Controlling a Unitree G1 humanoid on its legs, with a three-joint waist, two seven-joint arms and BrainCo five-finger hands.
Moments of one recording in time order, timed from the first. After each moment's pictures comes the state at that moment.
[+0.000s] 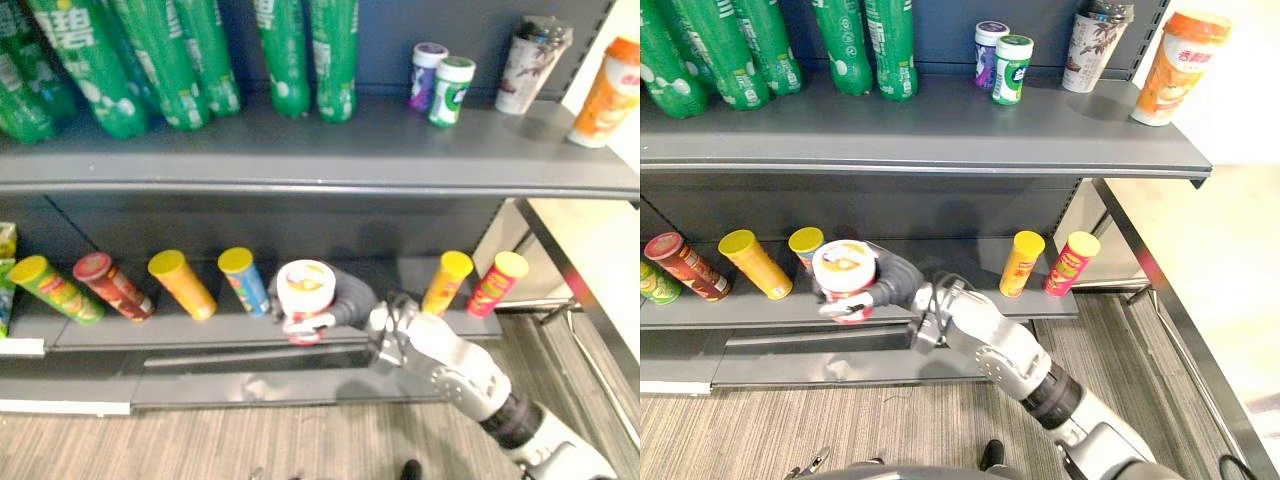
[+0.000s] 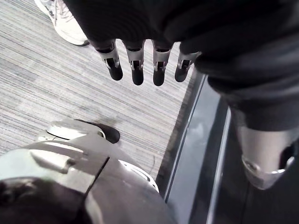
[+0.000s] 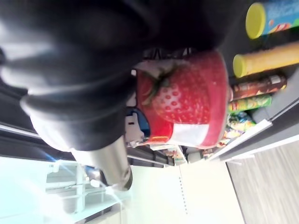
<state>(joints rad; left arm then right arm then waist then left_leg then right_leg) 0.19 0.13 0.05 1.14 -0.37 -0.14 0.22 -0.49 -0.23 0.69 -0.21 0.76 0.15 0.24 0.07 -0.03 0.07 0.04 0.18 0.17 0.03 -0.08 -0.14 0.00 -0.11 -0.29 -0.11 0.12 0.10</state>
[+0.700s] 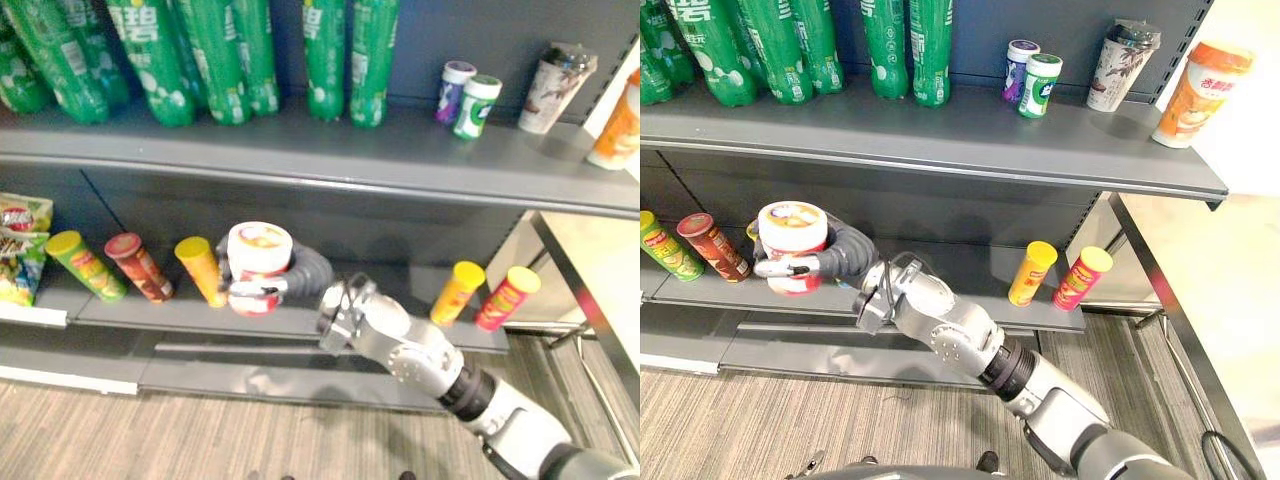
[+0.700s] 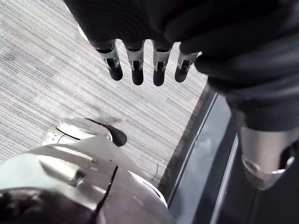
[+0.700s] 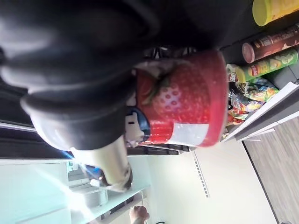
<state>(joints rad) 0.19 0.12 0.08 1.14 -0.38 -0.12 0.24 -0.66 -0.09 0.73 -0.06 0.90 0.06 0.07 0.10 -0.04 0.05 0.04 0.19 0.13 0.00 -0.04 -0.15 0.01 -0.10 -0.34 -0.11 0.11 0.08</state>
